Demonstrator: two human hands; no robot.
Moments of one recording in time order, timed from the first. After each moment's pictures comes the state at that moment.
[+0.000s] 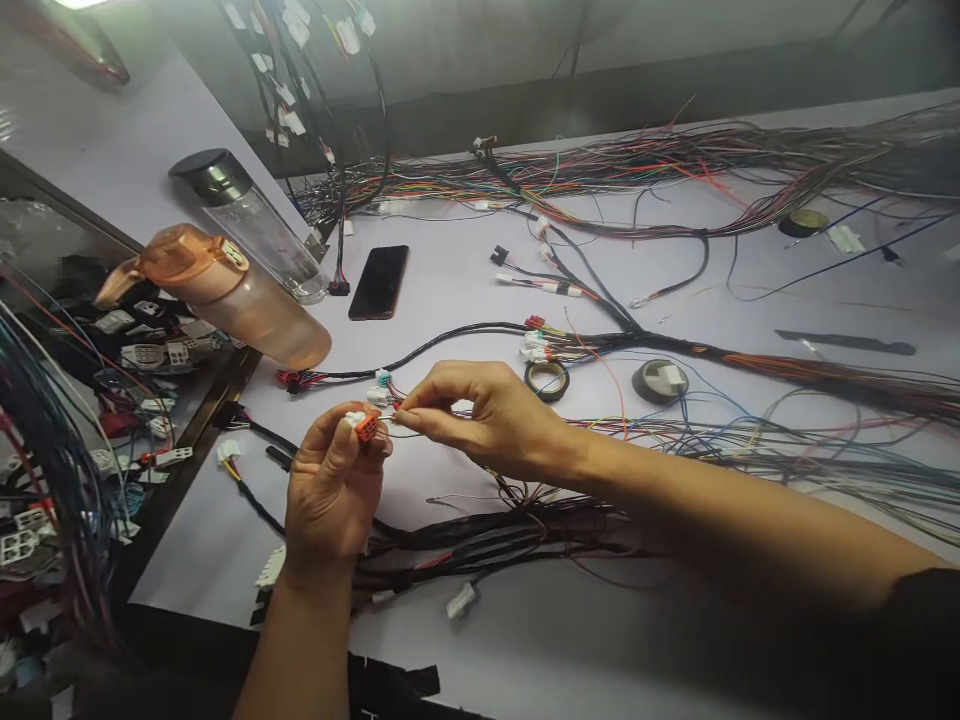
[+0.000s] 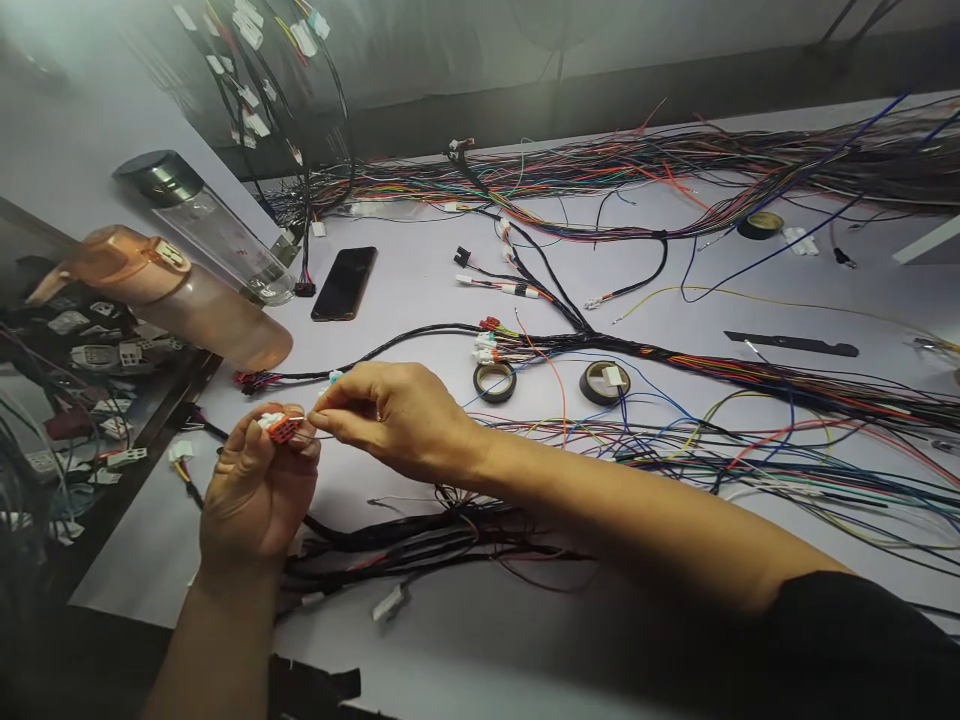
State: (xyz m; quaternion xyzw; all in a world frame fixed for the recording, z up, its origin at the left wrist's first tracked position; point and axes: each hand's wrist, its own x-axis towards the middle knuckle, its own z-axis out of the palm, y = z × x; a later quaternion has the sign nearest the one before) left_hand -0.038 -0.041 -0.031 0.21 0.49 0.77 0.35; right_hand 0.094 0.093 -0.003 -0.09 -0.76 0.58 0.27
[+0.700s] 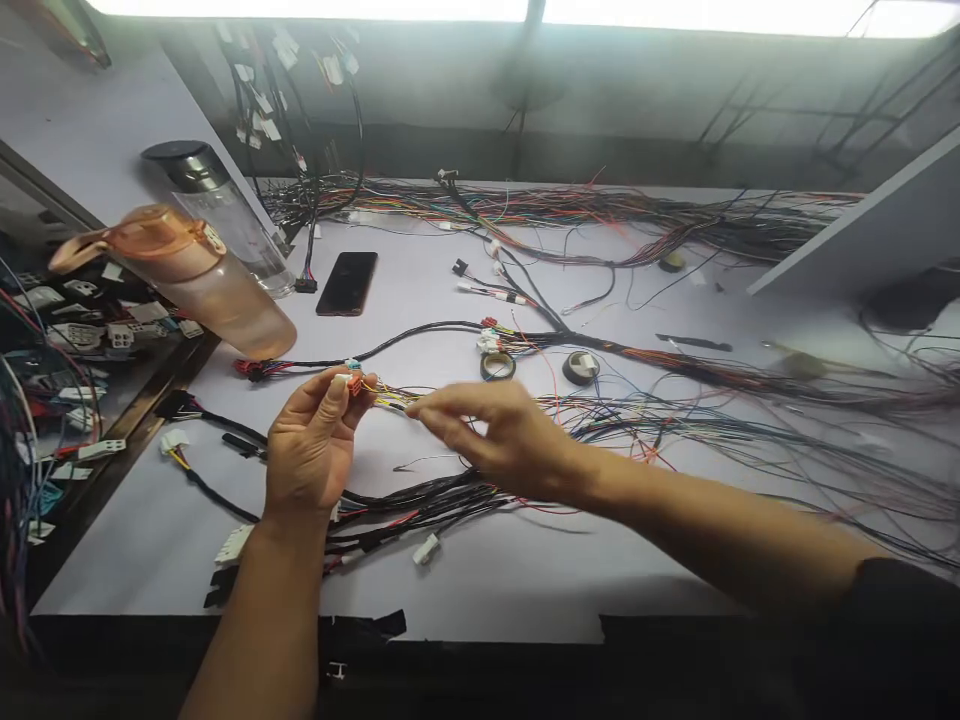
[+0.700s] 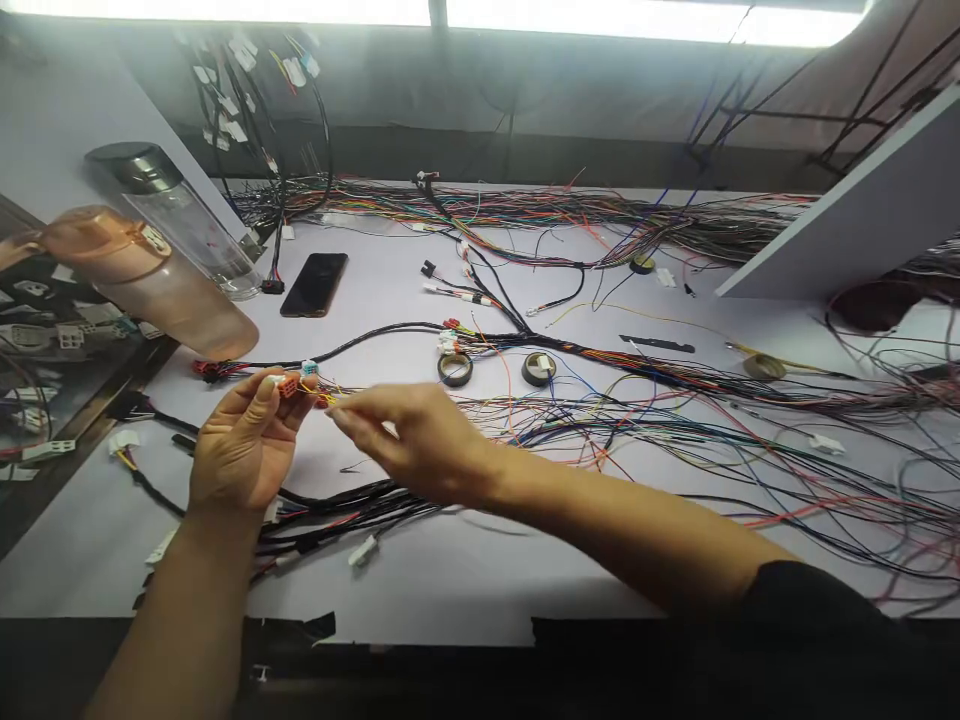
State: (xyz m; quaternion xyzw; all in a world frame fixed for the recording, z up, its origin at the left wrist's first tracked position) left_hand -0.038 -0.032 -0.038 0.21 0.48 0.78 0.34; right_hand 0.147 0.058 0.014 -0.12 -0.84 0.45 0.28
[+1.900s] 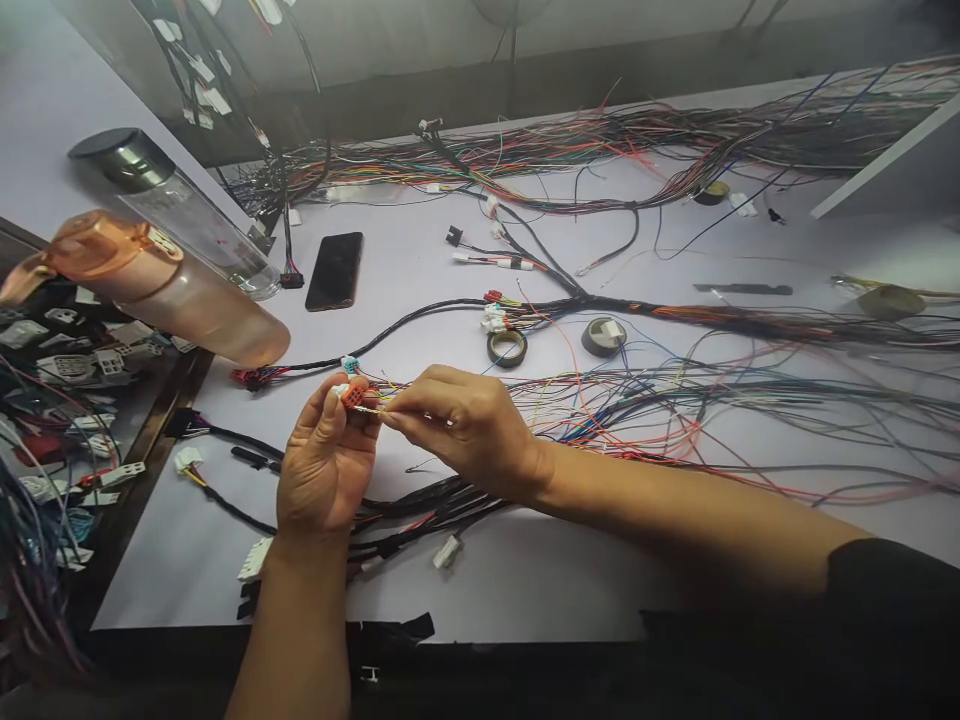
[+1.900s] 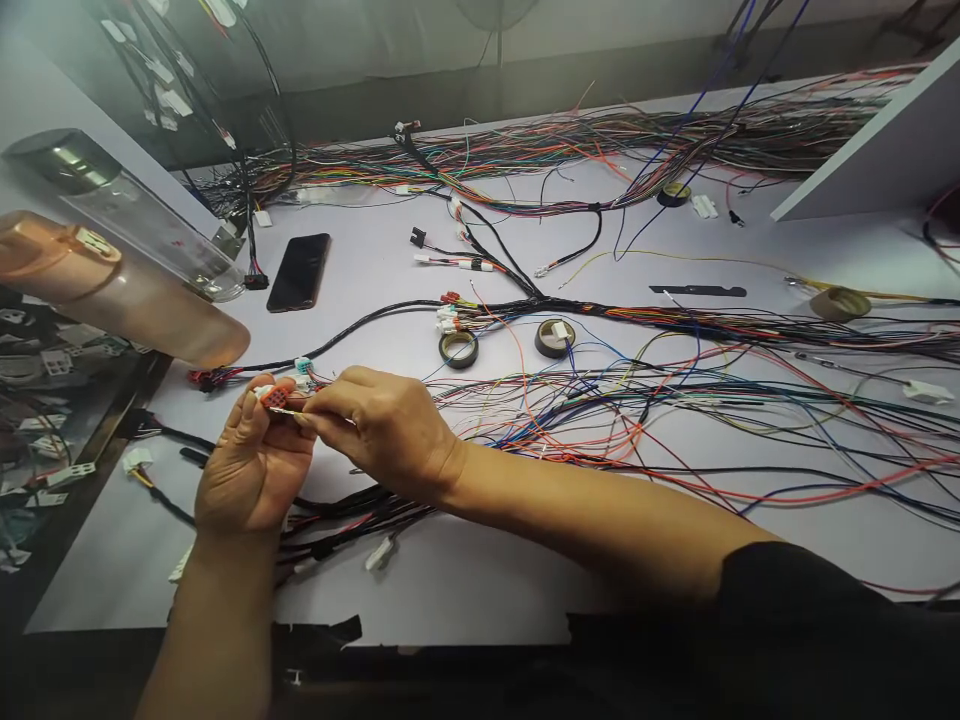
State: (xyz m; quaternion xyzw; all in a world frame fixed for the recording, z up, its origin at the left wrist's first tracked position) left_hand -0.035 -0.033 -0.038 0.17 0.45 0.77 0.43; right_hand 0.113 0.051 -0.021 -0.14 -0.82 0.38 0.40
